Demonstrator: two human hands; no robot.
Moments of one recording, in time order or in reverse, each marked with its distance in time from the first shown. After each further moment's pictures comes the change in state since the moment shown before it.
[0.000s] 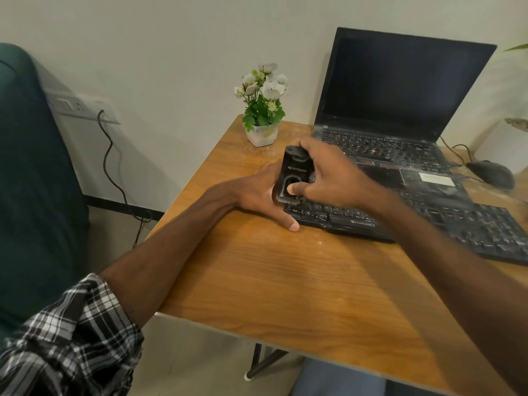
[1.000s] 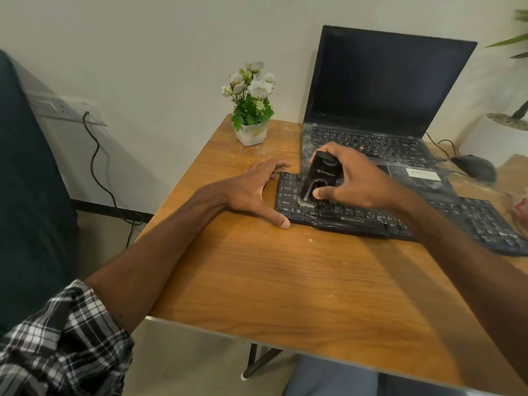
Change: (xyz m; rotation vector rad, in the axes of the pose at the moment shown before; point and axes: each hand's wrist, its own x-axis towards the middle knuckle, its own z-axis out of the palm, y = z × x) left_hand -0.004 0.001 -0.002 -0.040 -0.036 -0.027; right_hand -0.027 0.046 -0.025 0.101 -0.027 0.221
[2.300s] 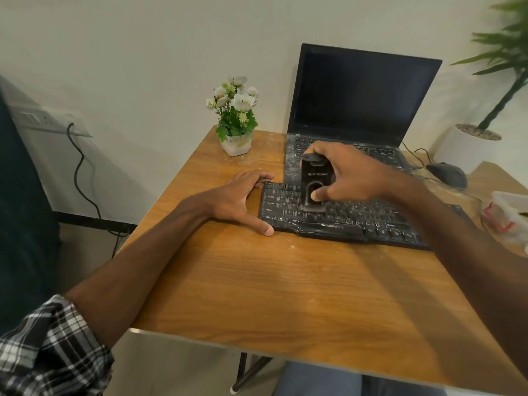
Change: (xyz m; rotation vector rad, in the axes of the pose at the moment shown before) left_hand 0.001 0.000 0.000 0.045 0.007 -0.016; right_hand -0.003 -0.016 -0.035 -0.251 -0.079 -0.034
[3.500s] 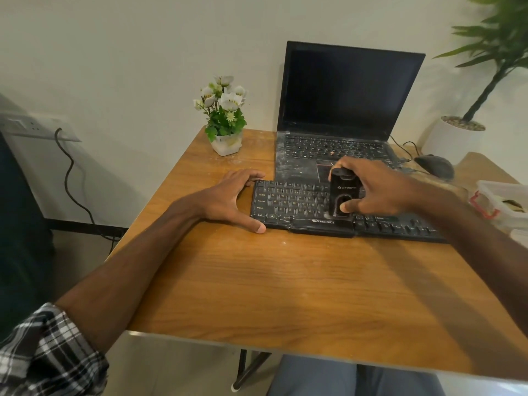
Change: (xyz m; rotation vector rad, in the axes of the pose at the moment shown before) left_hand 0.000 -0.001 0.003 0.018 0.030 0.019; right_hand -0.044 0.054 -0.006 -0.054 -0.017 0.118
